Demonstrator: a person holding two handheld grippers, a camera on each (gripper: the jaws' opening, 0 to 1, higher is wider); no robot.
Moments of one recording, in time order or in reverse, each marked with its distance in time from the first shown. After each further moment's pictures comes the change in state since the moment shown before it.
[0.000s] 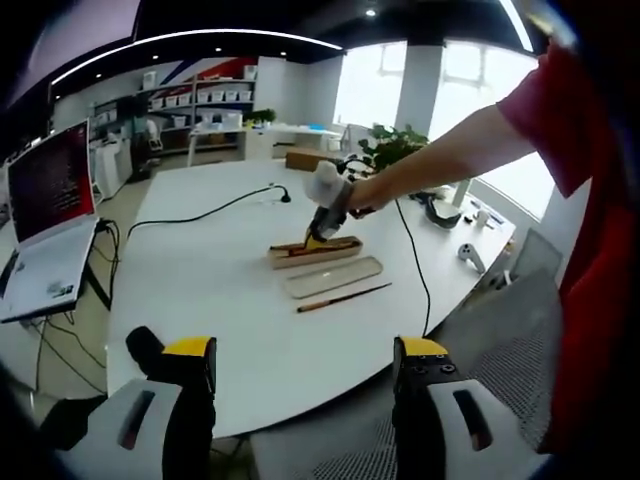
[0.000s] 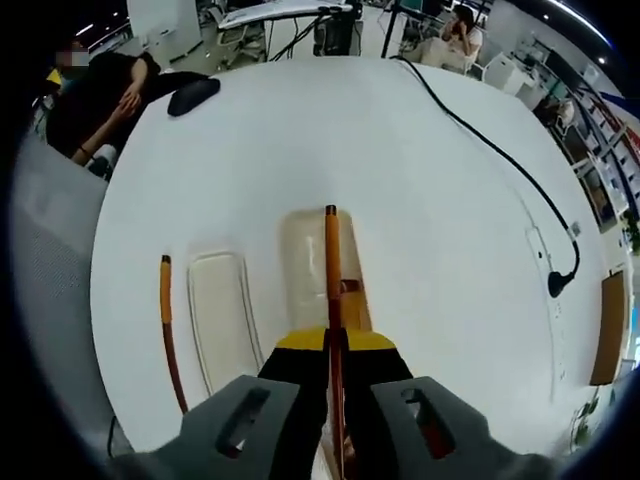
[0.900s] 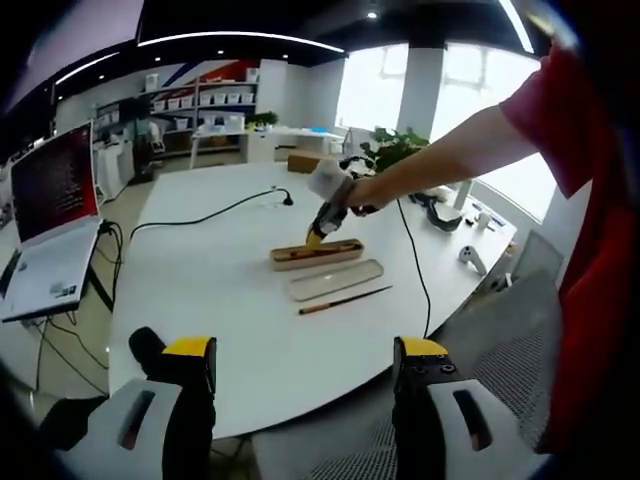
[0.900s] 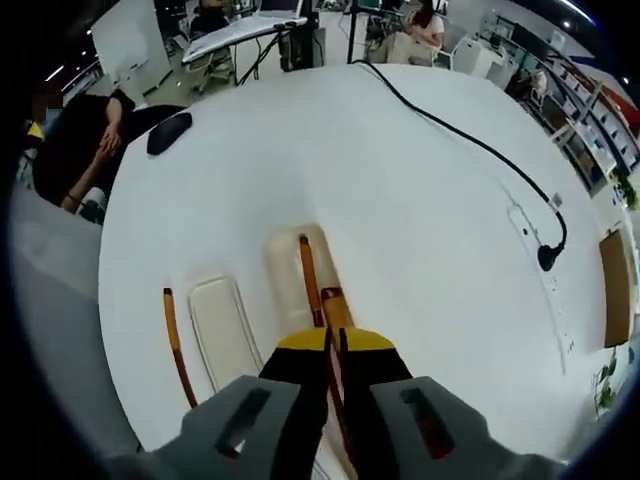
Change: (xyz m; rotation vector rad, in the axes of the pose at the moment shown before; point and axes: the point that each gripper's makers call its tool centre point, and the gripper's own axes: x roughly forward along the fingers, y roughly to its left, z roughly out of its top) left arm -0.004 0.001 0.004 -0.001 -0.018 0.004; right arm -0.024 -0.011 0.009 0.147 -0.045 -0.024
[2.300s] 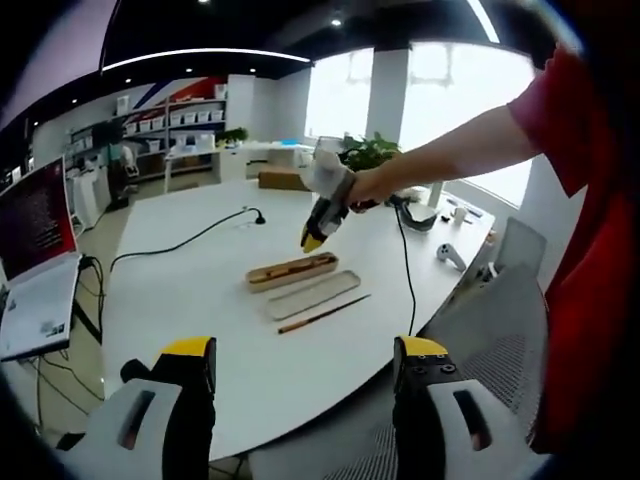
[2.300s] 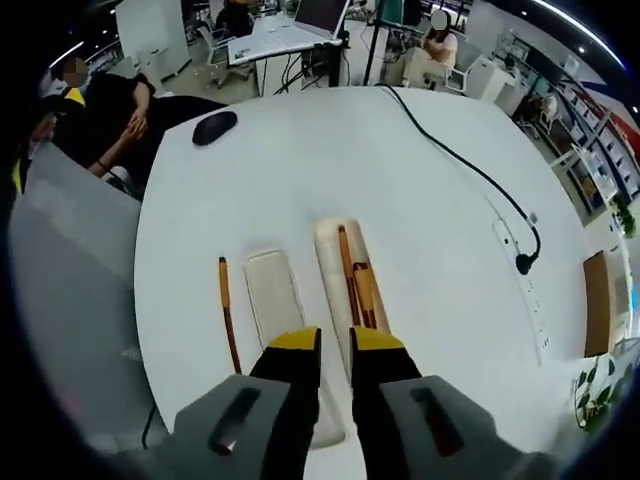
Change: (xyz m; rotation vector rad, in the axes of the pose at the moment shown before) left arm -0.001 -0.024 0.020 0.104 -0.047 -0.093; right arm -0.061 0.036 -0.016 -0.092 -0.013 0.011
